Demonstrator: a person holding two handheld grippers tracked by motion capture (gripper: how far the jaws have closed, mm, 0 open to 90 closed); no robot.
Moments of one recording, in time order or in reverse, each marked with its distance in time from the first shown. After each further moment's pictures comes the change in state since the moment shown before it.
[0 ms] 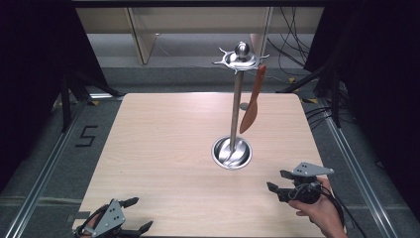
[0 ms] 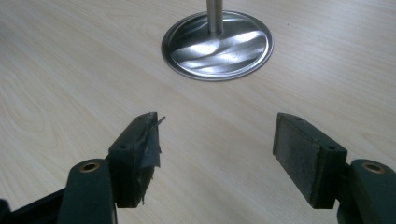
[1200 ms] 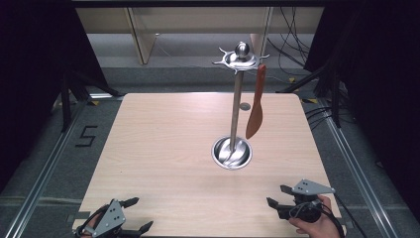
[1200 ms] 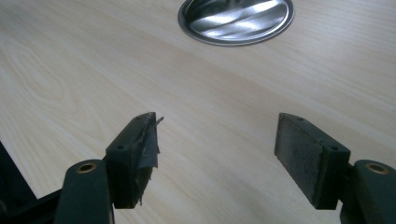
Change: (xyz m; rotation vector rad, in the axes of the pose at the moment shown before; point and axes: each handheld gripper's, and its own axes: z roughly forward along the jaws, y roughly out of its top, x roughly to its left) left arm -0.002 0.000 0.001 -0.001 0.005 -0.024; right arm 0.020 -0.038 -0.003 -0.005 0.028 0.030
